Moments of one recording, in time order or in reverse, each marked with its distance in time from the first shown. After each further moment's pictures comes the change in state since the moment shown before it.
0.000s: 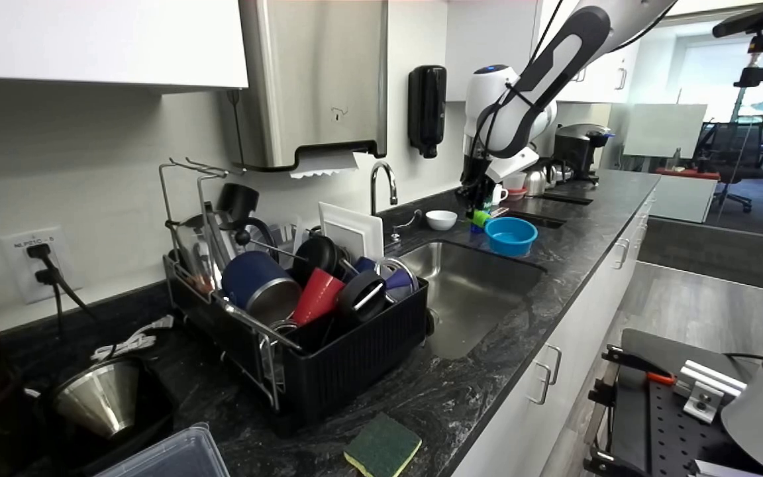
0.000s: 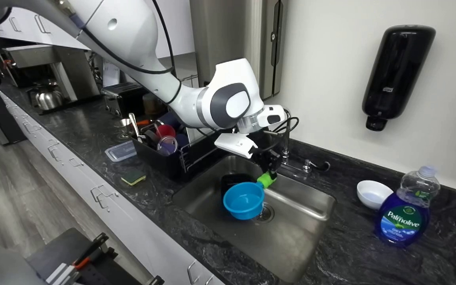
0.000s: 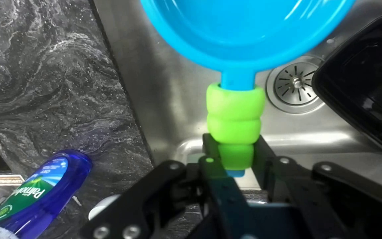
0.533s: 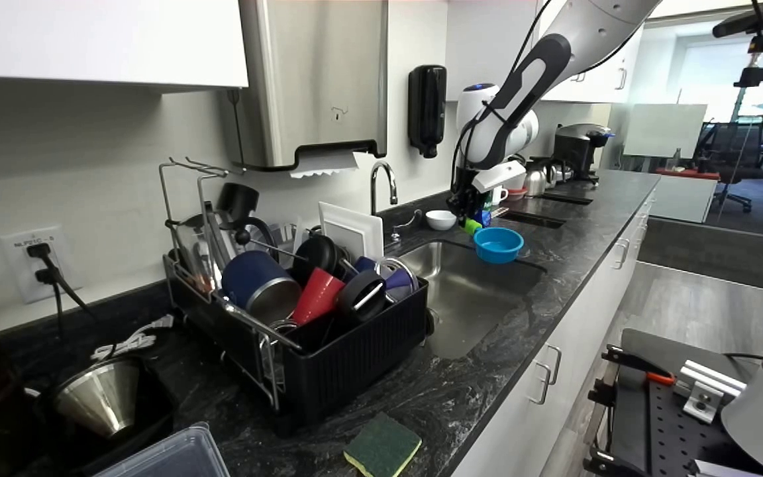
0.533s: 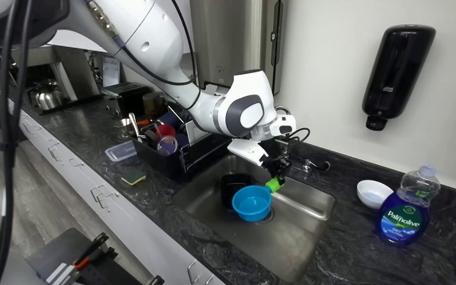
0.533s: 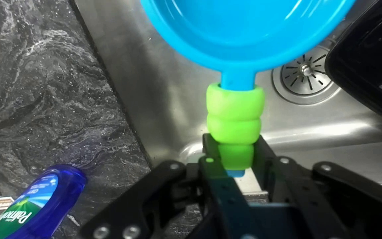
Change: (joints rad) arm -0.018 0.157 0.000 0.134 0.118 -0.001 -0.019
